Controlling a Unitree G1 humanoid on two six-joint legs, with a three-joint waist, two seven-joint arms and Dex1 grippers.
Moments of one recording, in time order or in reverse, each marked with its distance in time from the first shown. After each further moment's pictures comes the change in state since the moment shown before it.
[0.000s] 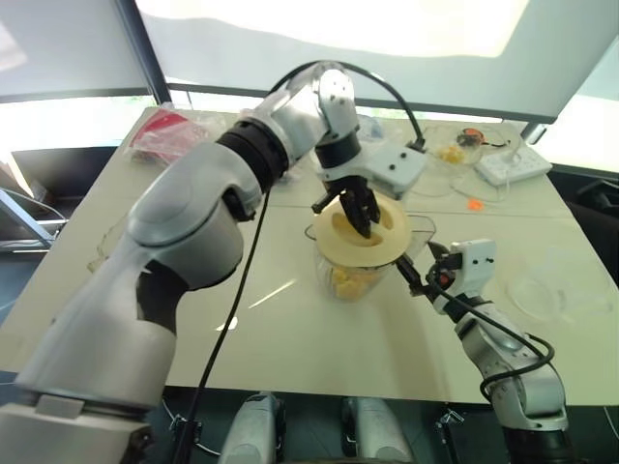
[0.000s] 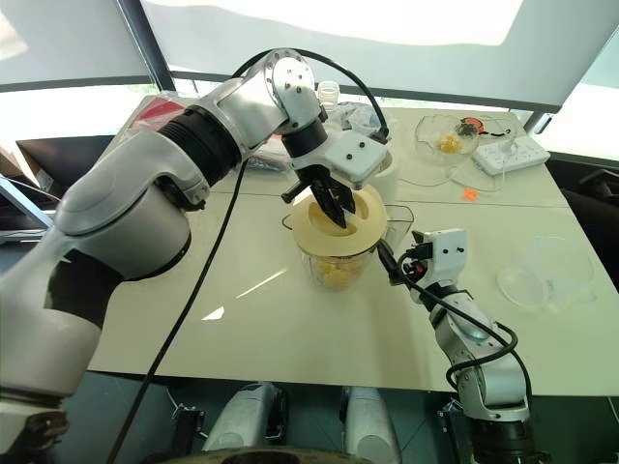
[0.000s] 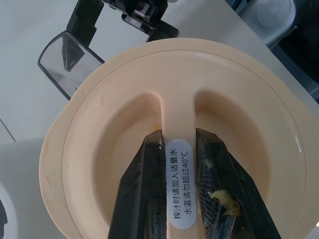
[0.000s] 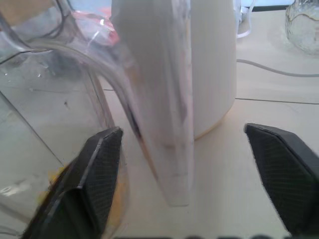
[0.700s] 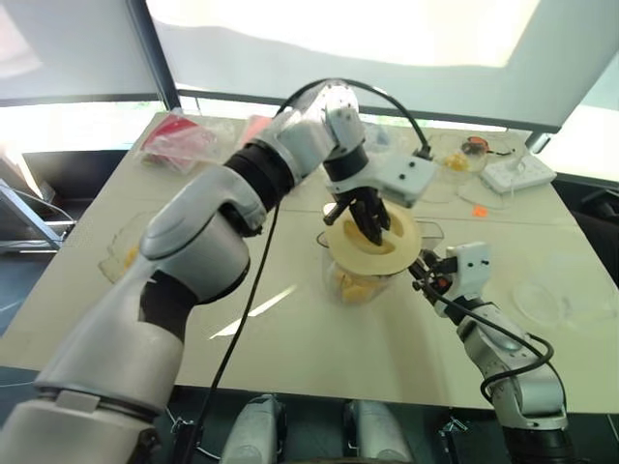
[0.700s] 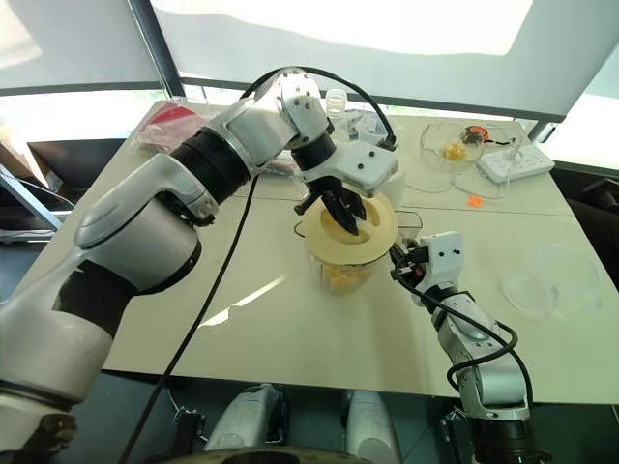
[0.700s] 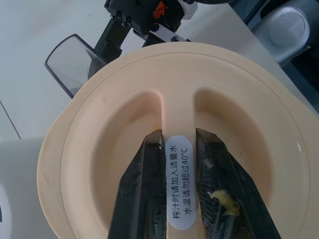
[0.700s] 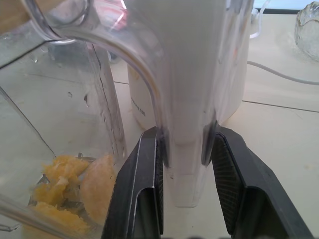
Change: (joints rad) left arm 0.140 -0.033 0.256 -0.165 0.260 0.202 0.046; right arm 0.010 -0.007 0.000 -0.001 -0.068 0.030 0.021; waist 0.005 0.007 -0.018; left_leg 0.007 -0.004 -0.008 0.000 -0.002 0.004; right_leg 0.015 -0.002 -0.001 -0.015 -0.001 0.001
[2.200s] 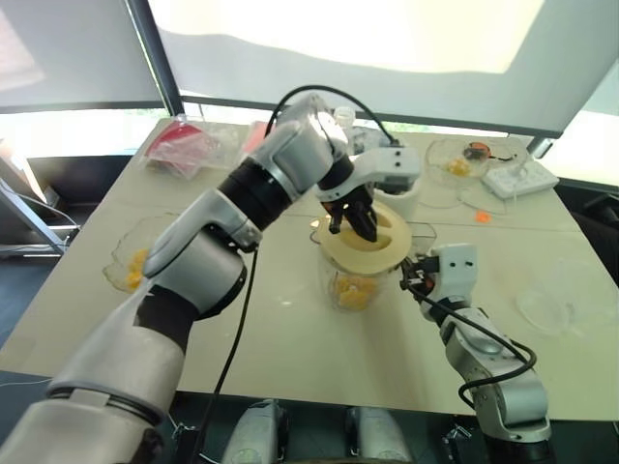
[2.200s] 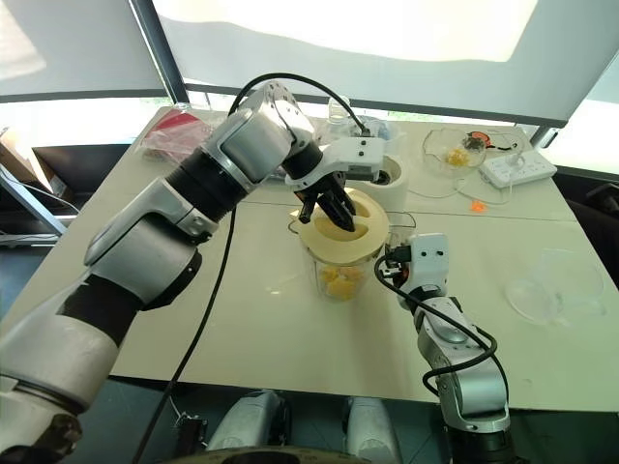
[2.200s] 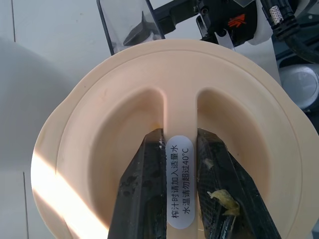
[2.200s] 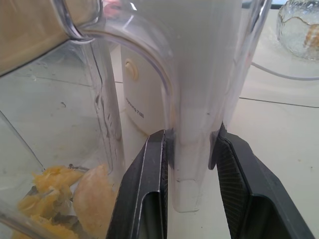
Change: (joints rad) left arm 0.118 0.013 0.194 -0.274 0.218 0.643 0.039; right arm 0.008 0.116 0.078 -0.186 -0.124 0.225 -0.225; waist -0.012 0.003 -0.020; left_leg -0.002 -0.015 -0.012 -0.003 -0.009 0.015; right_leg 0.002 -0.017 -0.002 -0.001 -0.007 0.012
